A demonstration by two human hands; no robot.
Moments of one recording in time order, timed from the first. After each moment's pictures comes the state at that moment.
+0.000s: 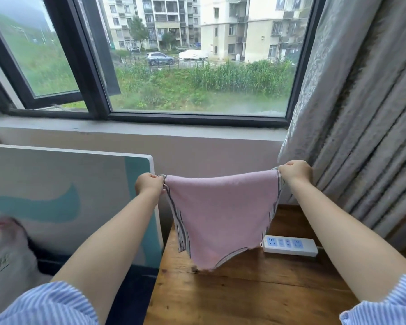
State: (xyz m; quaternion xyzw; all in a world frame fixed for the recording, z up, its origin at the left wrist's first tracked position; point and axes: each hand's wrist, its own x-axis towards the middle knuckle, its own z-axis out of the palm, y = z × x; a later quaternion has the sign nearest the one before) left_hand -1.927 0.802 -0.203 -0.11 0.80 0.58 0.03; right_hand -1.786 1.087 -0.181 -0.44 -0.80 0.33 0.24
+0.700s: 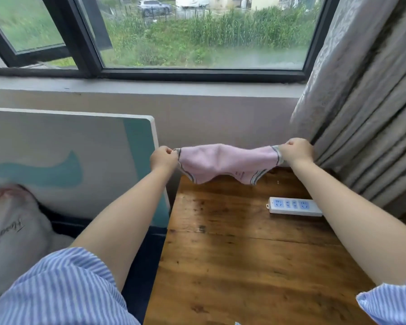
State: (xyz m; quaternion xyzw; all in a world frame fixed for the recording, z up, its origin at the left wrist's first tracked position) left_hand -1.923 0.808 -0.242 0.04 0.91 0.41 0.02; right_hand -1.788 1.060 -0.228 -0.42 -0.83 0.32 0.18
